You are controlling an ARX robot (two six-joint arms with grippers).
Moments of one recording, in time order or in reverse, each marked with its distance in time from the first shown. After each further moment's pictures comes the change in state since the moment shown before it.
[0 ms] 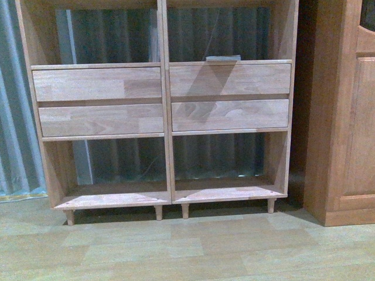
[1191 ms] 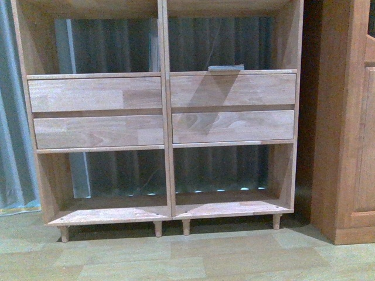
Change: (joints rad) left arm 0.000 0.000 0.000 0.000 0.000 0.000; right arm 0.000 0.000 0.000 0.000 0.000 0.000
